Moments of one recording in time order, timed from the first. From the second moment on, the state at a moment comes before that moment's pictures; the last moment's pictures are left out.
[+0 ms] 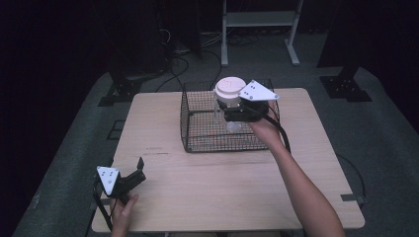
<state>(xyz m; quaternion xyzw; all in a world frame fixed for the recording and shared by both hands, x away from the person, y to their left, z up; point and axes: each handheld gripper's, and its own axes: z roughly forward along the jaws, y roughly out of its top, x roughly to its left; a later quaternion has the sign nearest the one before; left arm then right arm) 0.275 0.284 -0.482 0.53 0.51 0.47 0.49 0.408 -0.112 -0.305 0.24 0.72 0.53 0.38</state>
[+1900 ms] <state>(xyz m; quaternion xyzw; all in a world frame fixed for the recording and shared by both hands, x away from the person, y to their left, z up) 0.275 0.286 -0.482 0.53 0.51 0.47 0.49 0.492 -0.077 -0.378 0.28 0.74 0.50 0.36</state>
